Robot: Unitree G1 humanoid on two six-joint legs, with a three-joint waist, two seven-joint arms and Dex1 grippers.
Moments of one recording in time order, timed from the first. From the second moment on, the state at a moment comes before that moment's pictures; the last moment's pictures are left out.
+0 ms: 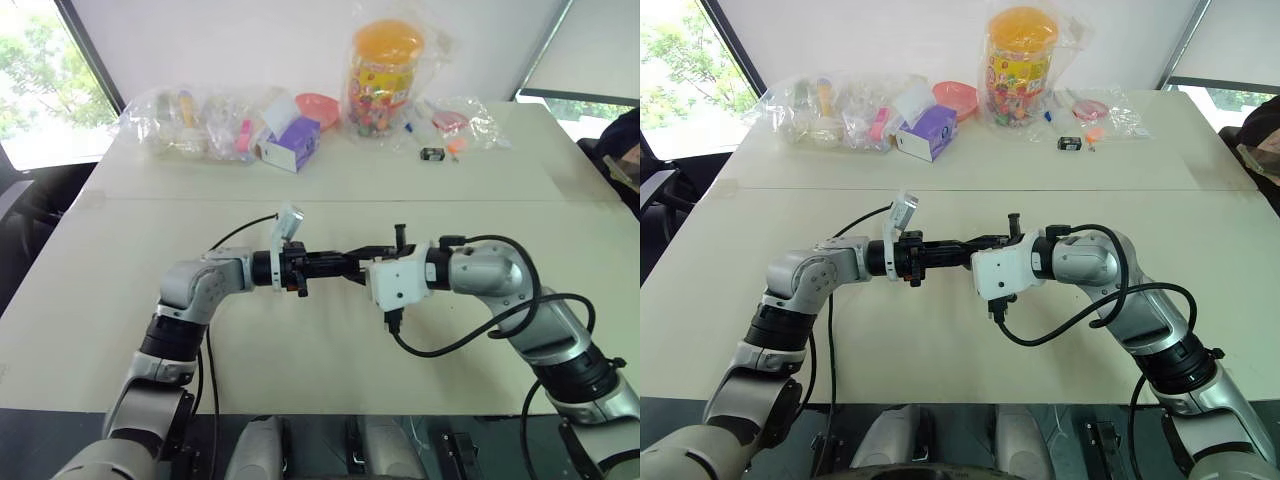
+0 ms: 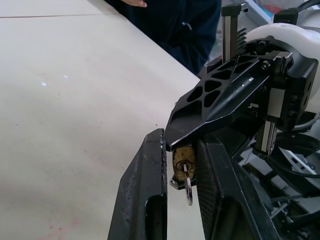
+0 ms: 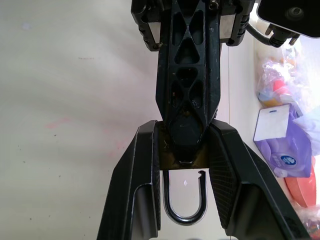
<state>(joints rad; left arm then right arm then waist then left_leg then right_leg) -0.60 0.33 -0.10 0.06 -0.67 0.90 -0.99 -0.48 -0.71 0.29 -0.37 -0.19 0.05 1.00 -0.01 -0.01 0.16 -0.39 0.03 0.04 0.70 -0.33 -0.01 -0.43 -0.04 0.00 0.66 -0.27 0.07</state>
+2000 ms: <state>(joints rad) -0.76 0.42 -0.08 0.13 -0.71 0.96 -1.18 -0.38 -0.68 0.11 -0.48 0.32 0.62 0.83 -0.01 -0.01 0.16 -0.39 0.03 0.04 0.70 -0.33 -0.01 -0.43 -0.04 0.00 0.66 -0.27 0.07</state>
